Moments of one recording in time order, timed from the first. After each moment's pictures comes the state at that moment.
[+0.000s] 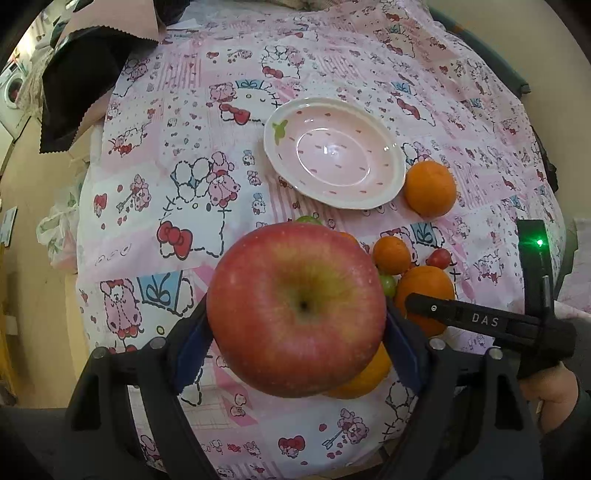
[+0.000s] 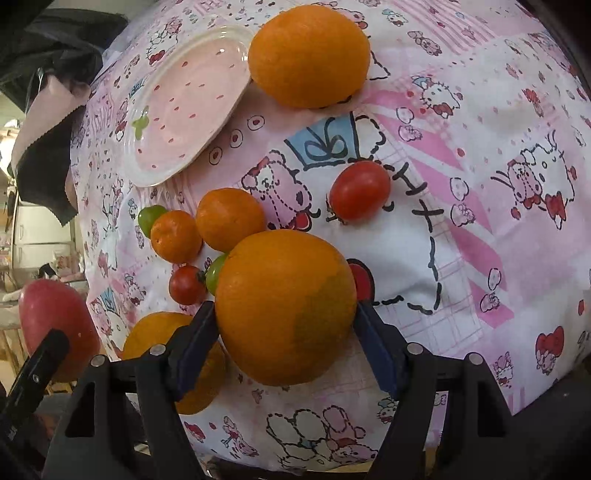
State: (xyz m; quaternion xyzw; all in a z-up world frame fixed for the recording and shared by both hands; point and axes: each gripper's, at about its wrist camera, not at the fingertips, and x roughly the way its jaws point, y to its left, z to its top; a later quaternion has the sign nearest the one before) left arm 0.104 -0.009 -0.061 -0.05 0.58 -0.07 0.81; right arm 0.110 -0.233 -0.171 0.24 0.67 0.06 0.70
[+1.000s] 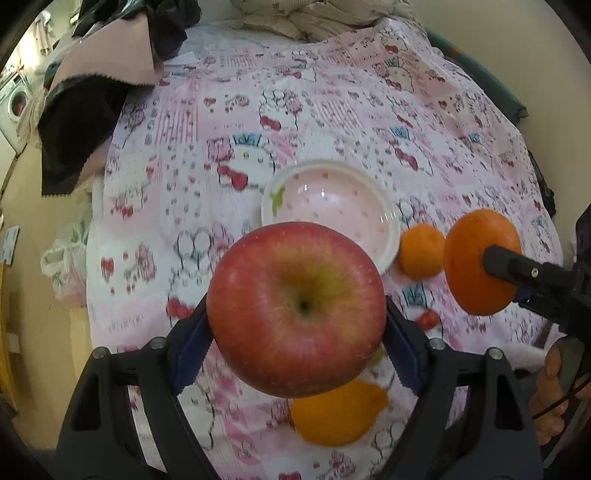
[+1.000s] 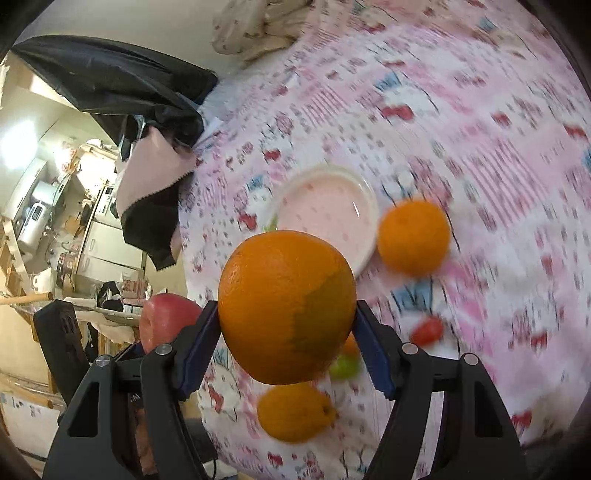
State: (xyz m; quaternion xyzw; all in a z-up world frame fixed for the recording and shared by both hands) left arm 0.166 -0.009 -0.020 -0.05 0.54 -0.06 0.84; right arm 0.163 -0.248 -0.039 0.29 0.52 0.17 0.78
